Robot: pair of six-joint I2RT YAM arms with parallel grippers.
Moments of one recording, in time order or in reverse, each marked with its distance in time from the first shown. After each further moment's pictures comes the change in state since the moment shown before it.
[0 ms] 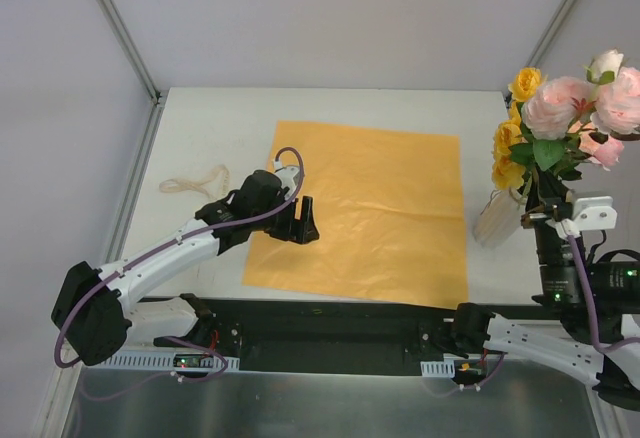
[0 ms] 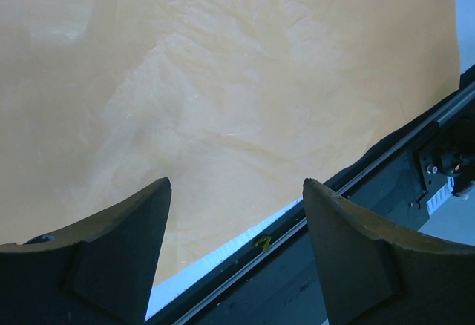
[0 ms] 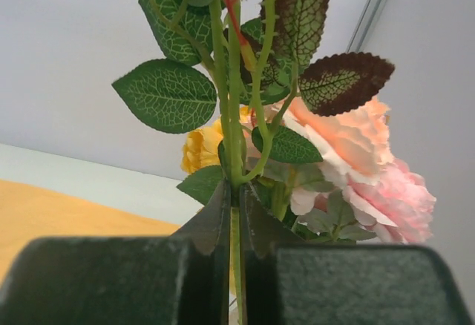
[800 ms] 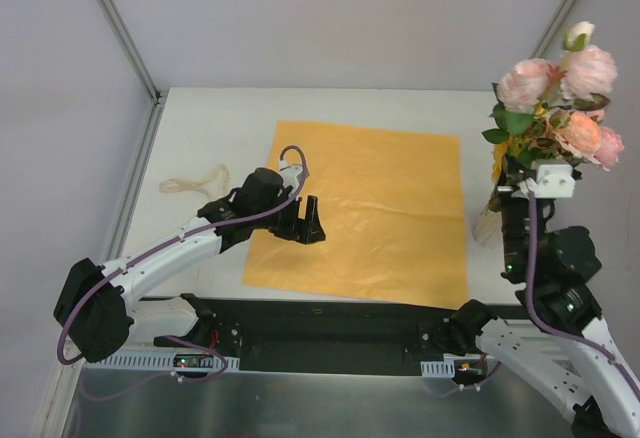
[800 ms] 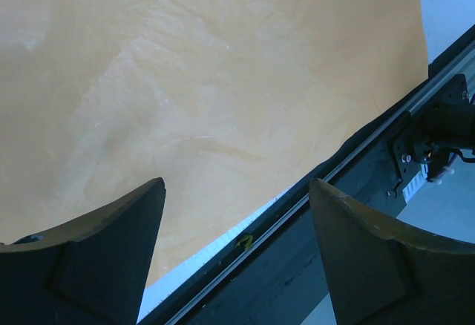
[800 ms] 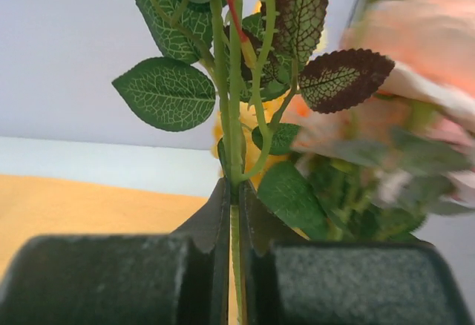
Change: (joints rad) left arm 0.000 0.020 0.009 0.039 0.080 -0.013; right arm -0.478 0.217 -0.028 -0.132 -0.262 0.495
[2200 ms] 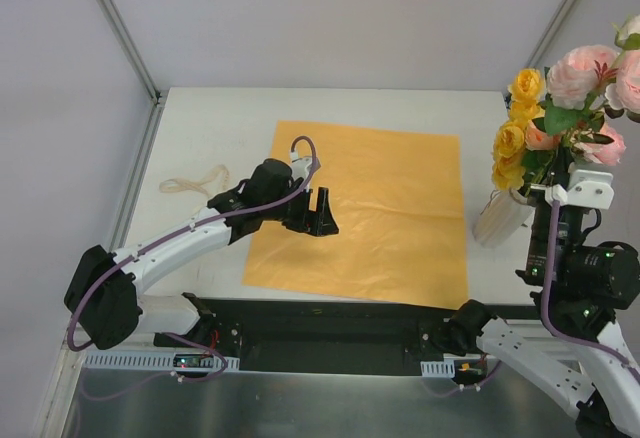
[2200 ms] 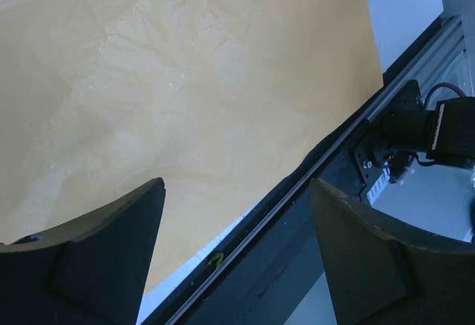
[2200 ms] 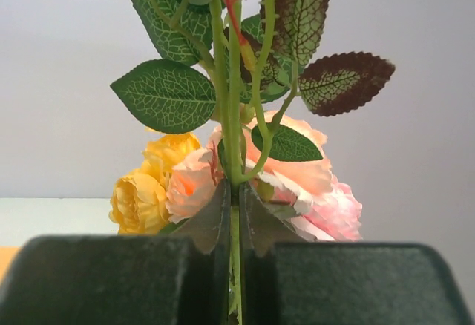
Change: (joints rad) left arm -0.016 0.095 0.081 0.062 0.072 -0.039; right arm 0.049 -0.062 0.069 0.207 0.136 -0.404
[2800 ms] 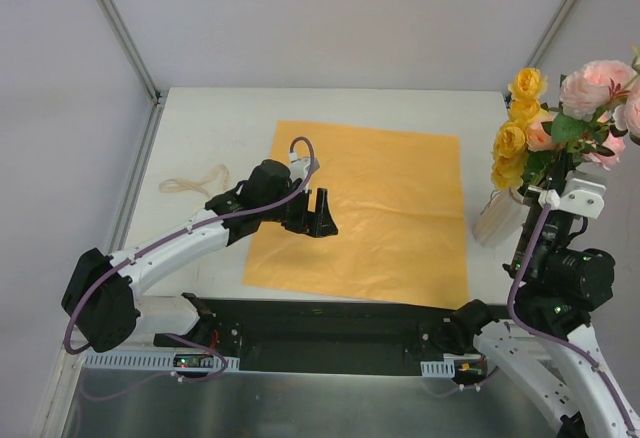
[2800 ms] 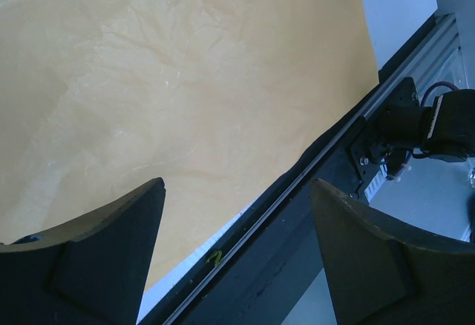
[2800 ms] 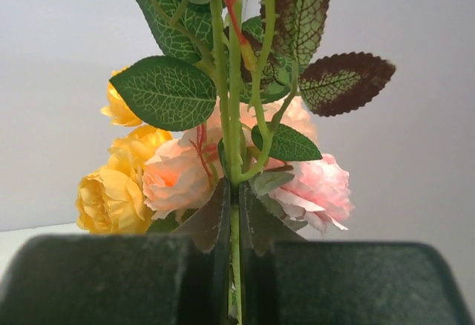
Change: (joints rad) left arm 0.000 -0.027 -0.010 0.003 0.008 0.000; right arm -0.184 -0.013 -0.147 0.182 -0.068 0.060
